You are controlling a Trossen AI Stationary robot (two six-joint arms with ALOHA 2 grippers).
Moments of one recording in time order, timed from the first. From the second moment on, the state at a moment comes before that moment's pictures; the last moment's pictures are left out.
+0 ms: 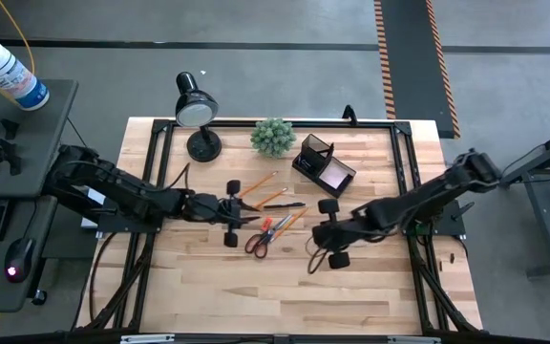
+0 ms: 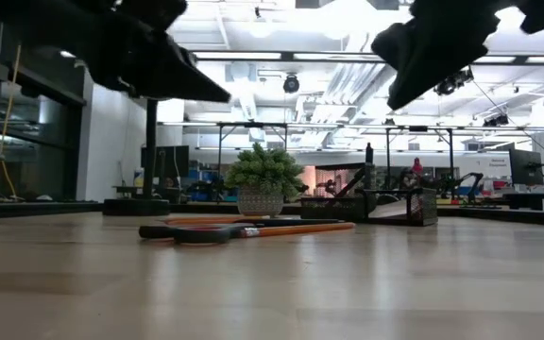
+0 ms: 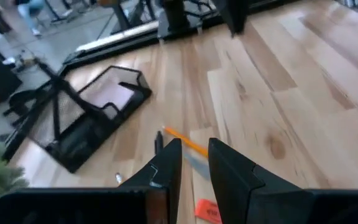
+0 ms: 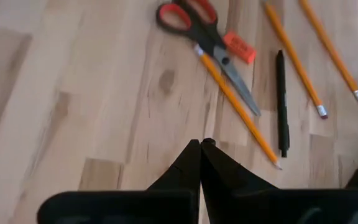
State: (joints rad) left arm -0.10 1.34 0.52 0.41 -0.29 0.21; right arm 0.38 1.47 1.03 -0.56 0.26 0.11
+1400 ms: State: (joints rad) left arm 0.21 1.90 1.18 -0.30 0.02 0.31; right arm 0.40 1.35 0.79 -0.25 0.27 0.10
